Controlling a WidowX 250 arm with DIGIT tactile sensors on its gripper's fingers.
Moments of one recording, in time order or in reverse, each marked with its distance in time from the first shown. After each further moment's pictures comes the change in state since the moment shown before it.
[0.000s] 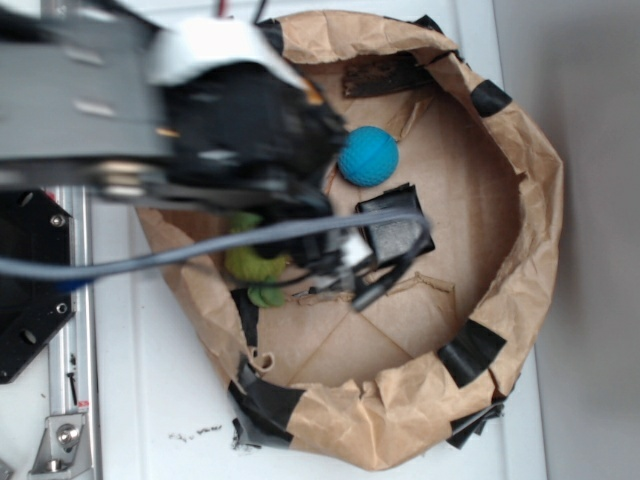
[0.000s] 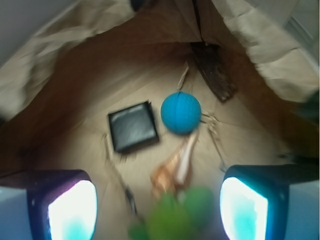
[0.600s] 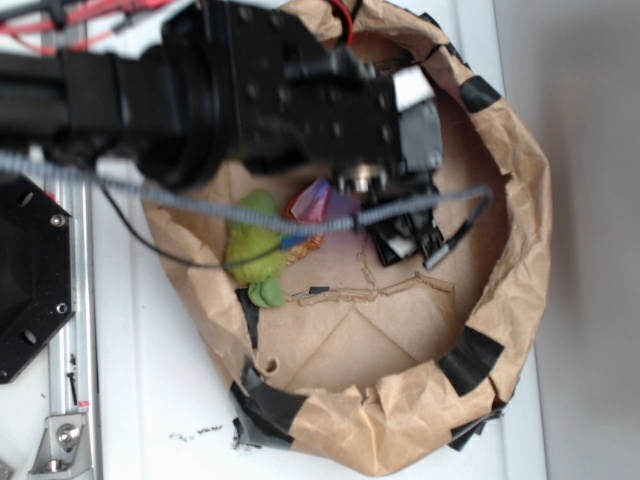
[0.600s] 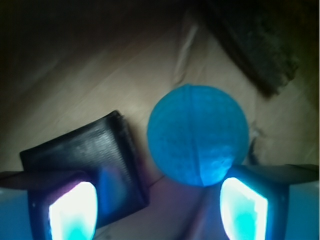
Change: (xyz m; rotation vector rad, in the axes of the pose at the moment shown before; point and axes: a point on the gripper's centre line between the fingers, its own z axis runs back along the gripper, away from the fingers) arm 0.031 0.025 -0.067 0.123 0.072 0.141
